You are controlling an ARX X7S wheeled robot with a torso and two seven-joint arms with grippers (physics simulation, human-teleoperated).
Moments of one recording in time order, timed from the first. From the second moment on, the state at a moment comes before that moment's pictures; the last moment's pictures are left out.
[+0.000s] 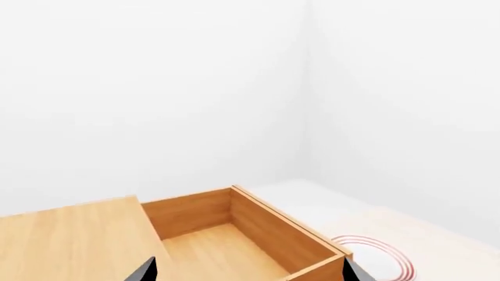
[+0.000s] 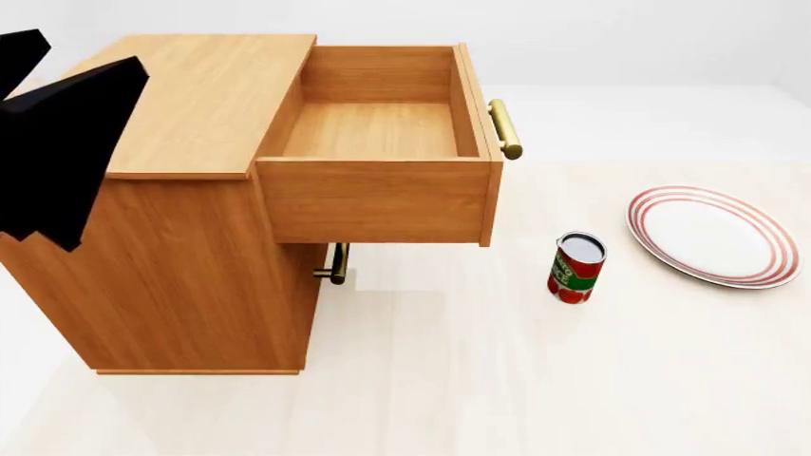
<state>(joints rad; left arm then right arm) -1.01 -0.93 -0.33 0.48 -2.06 -1.22 -0.56 2.02 1.44 -1.87 -0.12 1.78 1.41 0.78</state>
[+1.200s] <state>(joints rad) -1.16 -1.12 -0.19 0.48 -2.14 -1.13 -0.74 2.19 0.19 -1.72 1.14 0.22 0.42 -1.37</state>
